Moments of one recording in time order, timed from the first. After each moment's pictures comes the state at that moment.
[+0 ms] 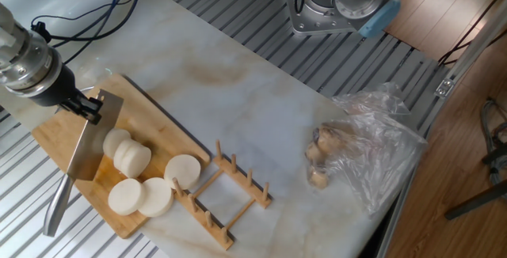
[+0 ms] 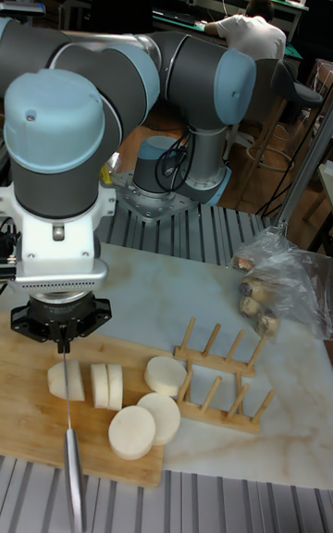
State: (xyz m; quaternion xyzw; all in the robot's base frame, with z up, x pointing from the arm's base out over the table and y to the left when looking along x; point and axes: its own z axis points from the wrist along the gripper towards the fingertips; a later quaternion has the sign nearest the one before) arm 0.665 -0.128 0.117 0.12 -0.99 -0.04 0.11
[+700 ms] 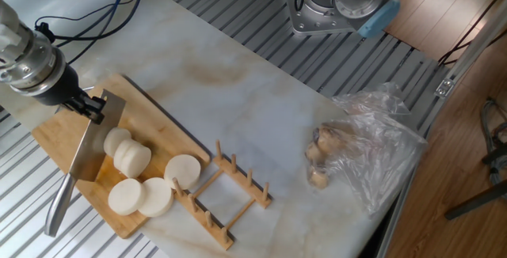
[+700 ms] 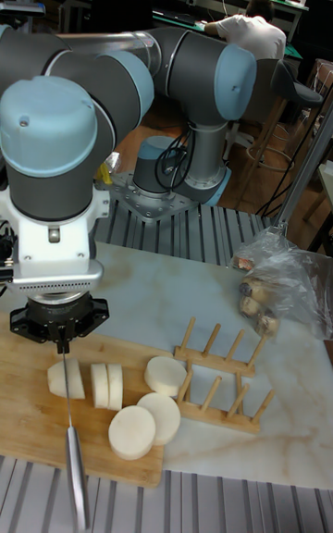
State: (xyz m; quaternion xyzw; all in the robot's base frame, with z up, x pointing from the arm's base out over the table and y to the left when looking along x) arm 0.662 -0.131 0.107 0.13 -0.98 -0.04 0.10
